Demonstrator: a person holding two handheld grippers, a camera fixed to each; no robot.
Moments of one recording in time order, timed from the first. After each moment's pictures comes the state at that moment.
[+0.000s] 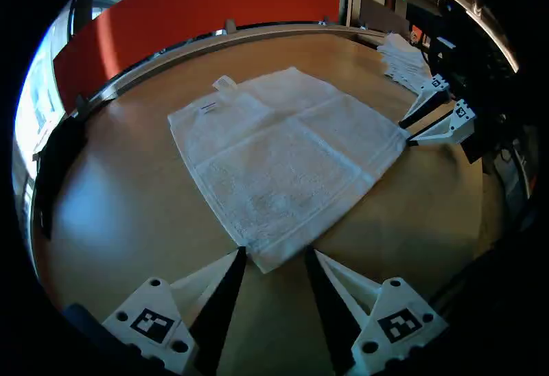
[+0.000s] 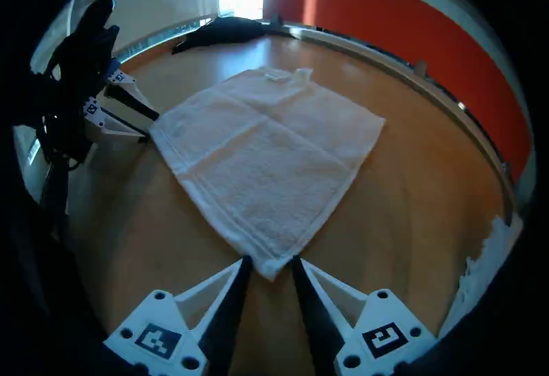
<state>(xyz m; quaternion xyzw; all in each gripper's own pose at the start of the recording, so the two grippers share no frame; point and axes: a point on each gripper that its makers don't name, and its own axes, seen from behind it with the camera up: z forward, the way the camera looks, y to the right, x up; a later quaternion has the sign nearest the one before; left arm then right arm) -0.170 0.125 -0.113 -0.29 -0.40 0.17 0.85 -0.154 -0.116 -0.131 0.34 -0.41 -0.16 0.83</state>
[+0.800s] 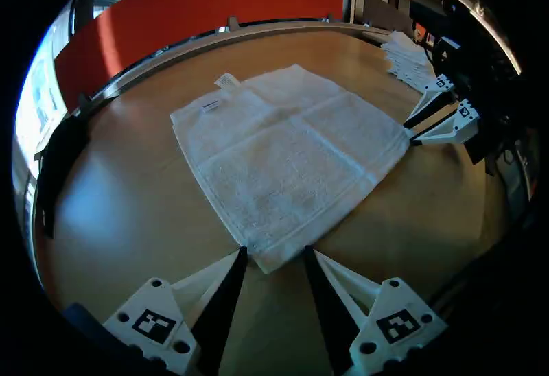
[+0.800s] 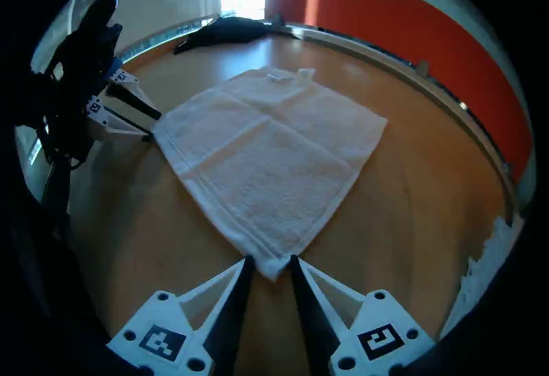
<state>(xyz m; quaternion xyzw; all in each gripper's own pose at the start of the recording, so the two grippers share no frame) -0.169 0.123 -0.112 -0.28 -0.41 0.17 0.85 -0.153 -0.118 -0.132 0.35 -0.41 -0.15 0.83</state>
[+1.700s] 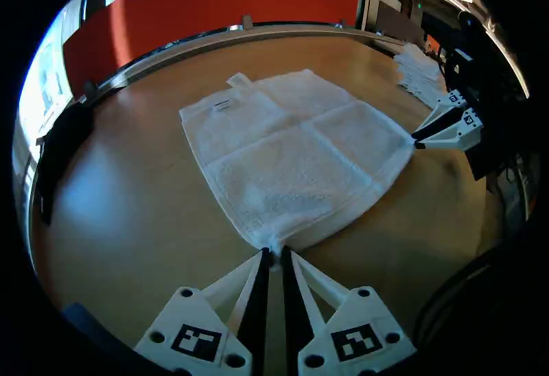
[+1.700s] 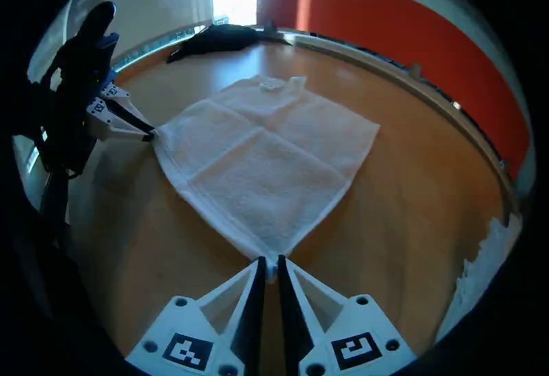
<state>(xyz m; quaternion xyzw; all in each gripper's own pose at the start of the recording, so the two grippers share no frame) -0.163 0.123 -0.102 -0.26 -0.42 0.15 0.86 -0.143 -0.121 -0.123 0.33 -0.40 -0.14 0.84</state>
